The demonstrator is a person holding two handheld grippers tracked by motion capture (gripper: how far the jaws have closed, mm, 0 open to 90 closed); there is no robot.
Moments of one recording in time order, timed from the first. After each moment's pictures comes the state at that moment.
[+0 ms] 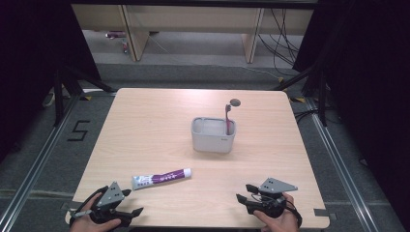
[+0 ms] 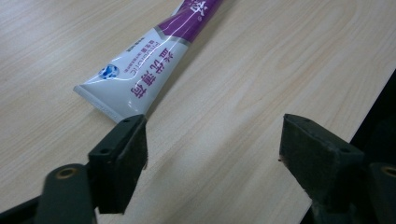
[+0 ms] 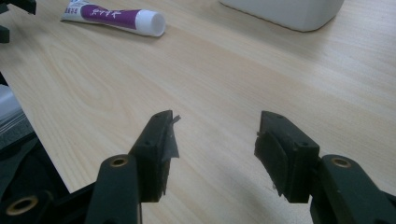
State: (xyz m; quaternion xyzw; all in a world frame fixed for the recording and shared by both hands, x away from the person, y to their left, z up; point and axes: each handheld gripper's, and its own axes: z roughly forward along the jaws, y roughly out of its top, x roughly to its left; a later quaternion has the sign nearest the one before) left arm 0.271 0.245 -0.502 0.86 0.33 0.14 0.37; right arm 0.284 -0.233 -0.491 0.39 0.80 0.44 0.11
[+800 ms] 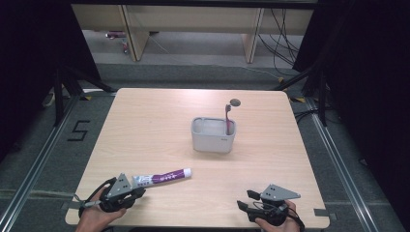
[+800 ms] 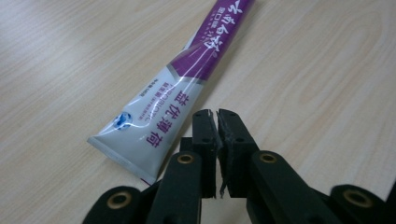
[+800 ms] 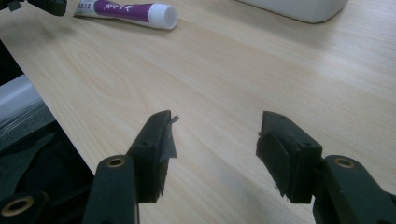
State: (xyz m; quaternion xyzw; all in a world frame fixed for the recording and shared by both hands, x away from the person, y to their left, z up) left arm 0.295 0.228 -0.500 0.86 0.32 0.16 0.38; right arm 0.266 -0.234 -0.490 0.38 0.80 0.44 0.11
